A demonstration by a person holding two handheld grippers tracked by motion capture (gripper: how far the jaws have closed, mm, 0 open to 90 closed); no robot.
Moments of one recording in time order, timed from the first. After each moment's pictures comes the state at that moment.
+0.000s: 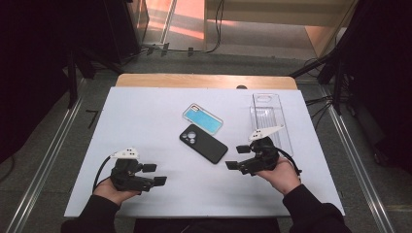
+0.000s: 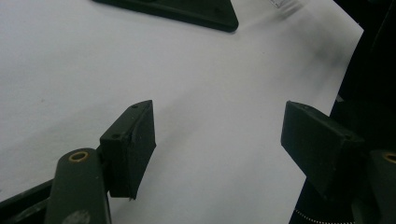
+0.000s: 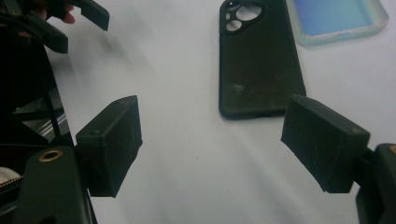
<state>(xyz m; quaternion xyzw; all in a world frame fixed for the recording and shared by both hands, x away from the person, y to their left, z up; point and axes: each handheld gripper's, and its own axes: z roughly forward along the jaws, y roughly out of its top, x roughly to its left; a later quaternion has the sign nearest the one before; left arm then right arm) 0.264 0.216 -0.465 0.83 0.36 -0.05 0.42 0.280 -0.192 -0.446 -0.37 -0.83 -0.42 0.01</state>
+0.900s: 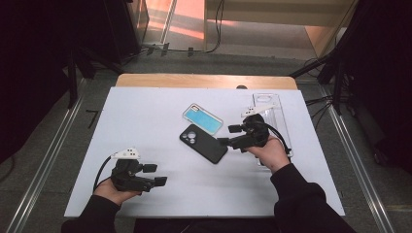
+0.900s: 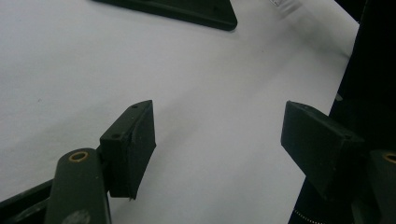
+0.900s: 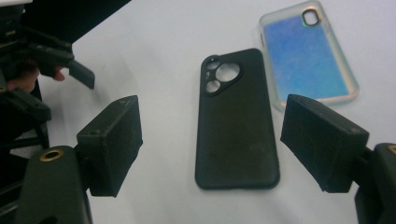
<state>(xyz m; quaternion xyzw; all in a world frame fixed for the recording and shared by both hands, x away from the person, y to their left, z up) 0.264 0.215 -0.465 0.83 0.36 -0.05 0.42 0.339 -0.178 -0.432 -0.38 -0.81 -0.45 0.01</state>
